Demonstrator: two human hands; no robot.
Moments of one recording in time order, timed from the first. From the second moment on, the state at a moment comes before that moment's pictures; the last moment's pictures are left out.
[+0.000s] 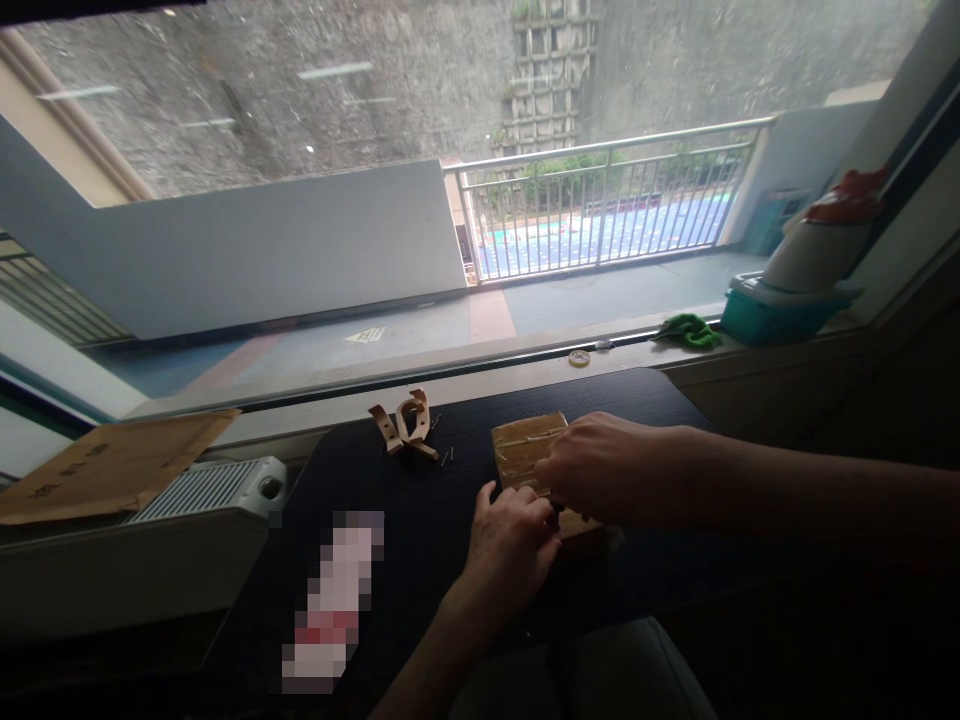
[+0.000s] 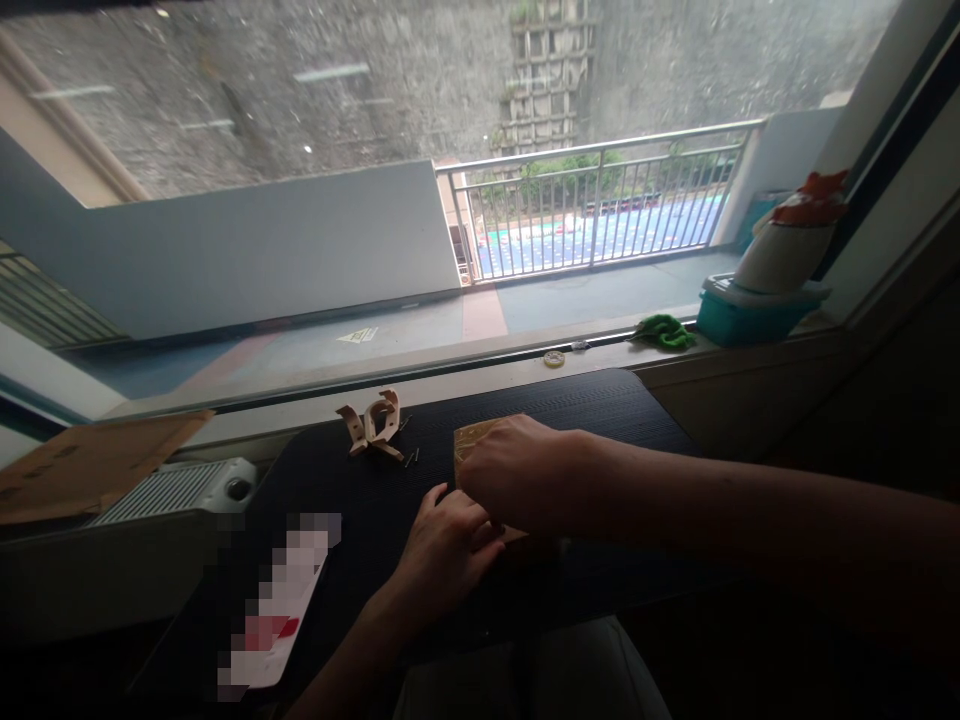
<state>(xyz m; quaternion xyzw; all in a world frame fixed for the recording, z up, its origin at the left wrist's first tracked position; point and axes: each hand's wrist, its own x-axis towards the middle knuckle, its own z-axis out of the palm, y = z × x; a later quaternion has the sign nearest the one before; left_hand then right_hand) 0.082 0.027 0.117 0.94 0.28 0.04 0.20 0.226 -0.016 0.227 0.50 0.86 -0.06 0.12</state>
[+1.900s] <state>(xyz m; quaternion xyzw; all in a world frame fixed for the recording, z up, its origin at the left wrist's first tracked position) 0.083 0.027 0.120 0.94 0.28 0.03 0.20 0.227 -0.020 0.223 0.50 0.86 -0.08 0.10</state>
